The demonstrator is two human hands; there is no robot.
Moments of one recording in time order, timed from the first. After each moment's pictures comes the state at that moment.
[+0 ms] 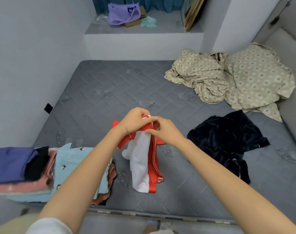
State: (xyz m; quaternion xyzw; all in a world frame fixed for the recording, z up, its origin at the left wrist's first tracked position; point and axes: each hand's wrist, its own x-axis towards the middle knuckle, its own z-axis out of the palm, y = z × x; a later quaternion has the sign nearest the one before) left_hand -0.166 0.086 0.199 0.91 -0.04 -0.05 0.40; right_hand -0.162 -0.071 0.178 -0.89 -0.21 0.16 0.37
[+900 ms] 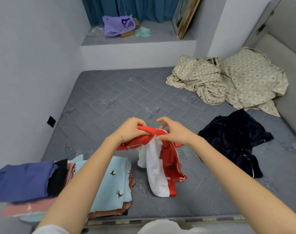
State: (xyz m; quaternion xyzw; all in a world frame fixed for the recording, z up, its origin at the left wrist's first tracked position) left_hand -0.200 0.223 0.196 0.92 -0.09 -0.11 0.38; right_hand -0.184 0.009 0.199 -0.89 -0.20 0.22 0.35
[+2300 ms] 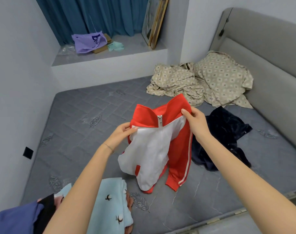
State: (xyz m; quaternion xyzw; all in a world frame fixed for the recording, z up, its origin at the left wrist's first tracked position) left_hand -0.155 0.229 0.187 0.71 -0.05 -0.17 0.68; right_hand -0.167 -0.050 0.230 -0.74 0.10 -0.07 0.66
